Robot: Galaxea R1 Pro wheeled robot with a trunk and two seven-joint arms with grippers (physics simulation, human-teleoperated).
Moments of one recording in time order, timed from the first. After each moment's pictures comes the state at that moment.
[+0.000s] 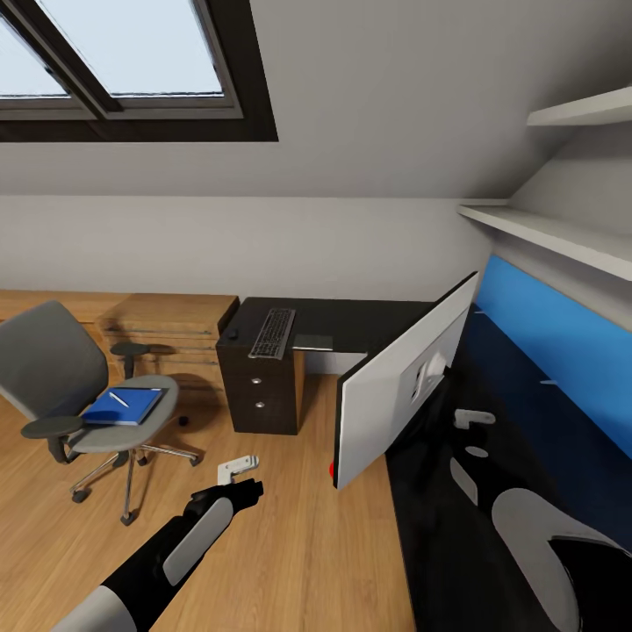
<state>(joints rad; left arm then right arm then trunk) -0.52 0.12 -0.58 -1.03 1.00 0.42 0.66 -0.90 -0.11 -0.06 -0.22 -0.02 -0.15 -0.17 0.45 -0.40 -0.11</state>
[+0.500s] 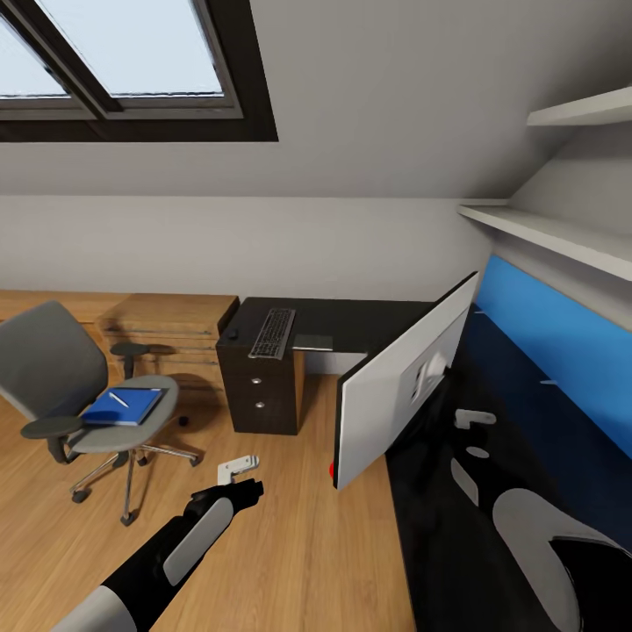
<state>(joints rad) -0.52 0.12 -0.58 -1.03 0.99 0.42 0.66 -0.90 -0.11 -0.06 -0.22 -0.01 -0.16 -0.17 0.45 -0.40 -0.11</state>
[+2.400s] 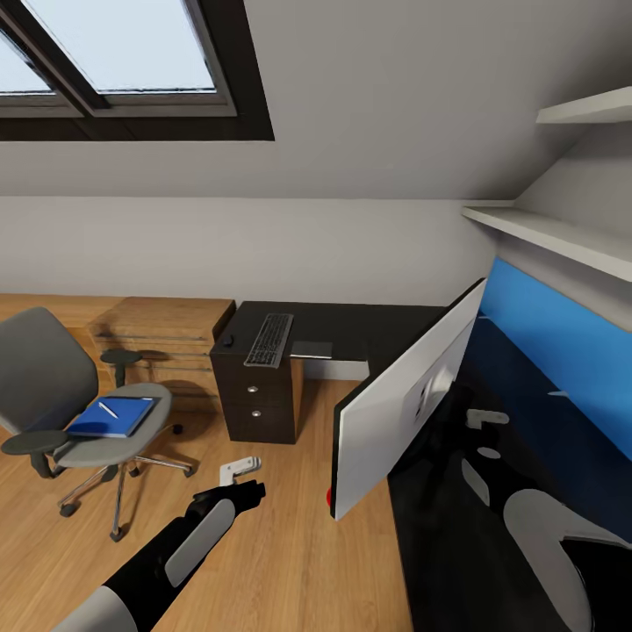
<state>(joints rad) -0.52 0.11 -0.60 -1.03 1.00 0.42 0.66 -0.90 -0.15 -0.05 -0.22 -0.01 -0.17 -0.17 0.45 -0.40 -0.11</state>
